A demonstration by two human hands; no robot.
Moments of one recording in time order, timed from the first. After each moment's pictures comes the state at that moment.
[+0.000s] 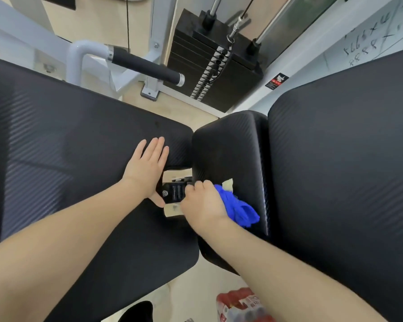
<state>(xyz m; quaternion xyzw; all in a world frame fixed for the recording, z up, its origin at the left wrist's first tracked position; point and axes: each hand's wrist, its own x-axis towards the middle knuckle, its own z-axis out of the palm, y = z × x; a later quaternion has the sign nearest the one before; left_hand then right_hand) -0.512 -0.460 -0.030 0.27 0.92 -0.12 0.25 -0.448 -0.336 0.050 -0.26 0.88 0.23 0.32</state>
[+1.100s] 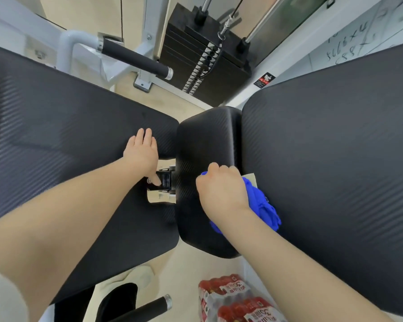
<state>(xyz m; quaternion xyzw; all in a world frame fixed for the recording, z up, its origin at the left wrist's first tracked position) -0.521 -0.428 0.006 0.18 0.91 -0.03 0.38 -0.442 -0.303 0.149 -0.13 0.93 0.17 0.29</state>
